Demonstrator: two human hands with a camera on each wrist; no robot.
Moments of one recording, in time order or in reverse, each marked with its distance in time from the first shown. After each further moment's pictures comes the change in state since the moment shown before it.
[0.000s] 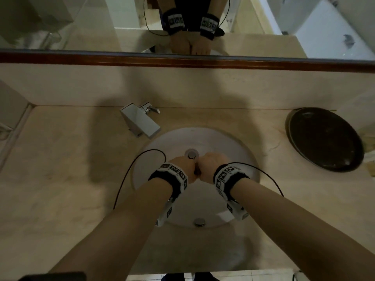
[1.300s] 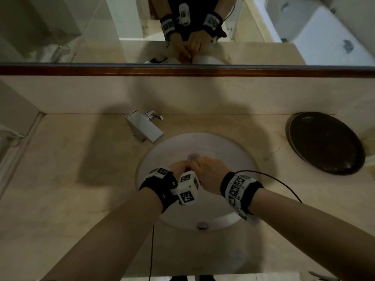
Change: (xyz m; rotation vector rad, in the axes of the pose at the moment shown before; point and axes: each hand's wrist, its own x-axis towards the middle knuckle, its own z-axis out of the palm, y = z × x) left_hand -0.041 -0.004 -0.030 -1.612 -0.218 -0.312; right_hand -0.035 -0.003 -0.010 0.057 0.245 -0.264
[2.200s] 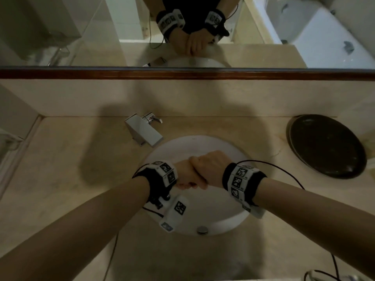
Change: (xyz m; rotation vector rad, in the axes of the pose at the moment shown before) left_hand 0.003 0.021 0.003 0.887 -0.171 0.043; right_hand 0.009 0.015 -0.032 -0.172 -0.019 -0.062
